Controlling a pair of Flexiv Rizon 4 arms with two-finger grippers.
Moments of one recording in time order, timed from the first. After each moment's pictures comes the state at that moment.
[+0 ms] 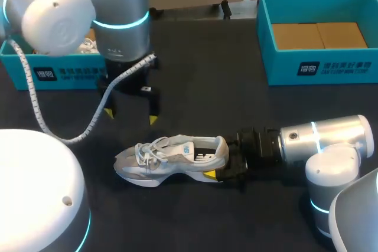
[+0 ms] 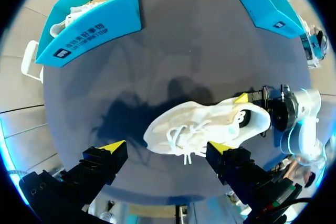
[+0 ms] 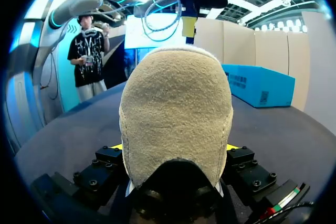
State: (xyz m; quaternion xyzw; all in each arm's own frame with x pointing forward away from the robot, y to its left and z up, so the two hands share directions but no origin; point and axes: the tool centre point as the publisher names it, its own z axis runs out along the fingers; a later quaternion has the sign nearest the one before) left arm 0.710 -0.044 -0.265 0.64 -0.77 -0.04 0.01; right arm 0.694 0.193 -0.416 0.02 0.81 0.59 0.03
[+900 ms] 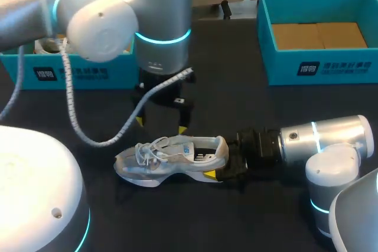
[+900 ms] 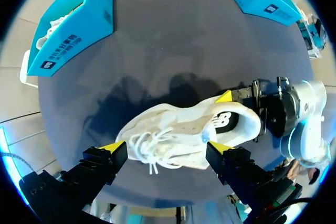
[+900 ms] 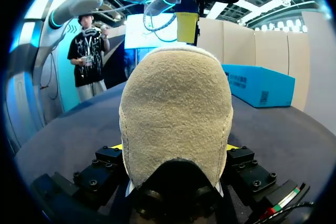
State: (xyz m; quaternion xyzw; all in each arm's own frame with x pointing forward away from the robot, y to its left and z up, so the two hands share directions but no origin) left arm 0.702 -0.111 -0.291 0.62 -0.78 -0.06 0.01; right arm 0.694 0.193 -0.416 0.02 0.81 0.59 0.03
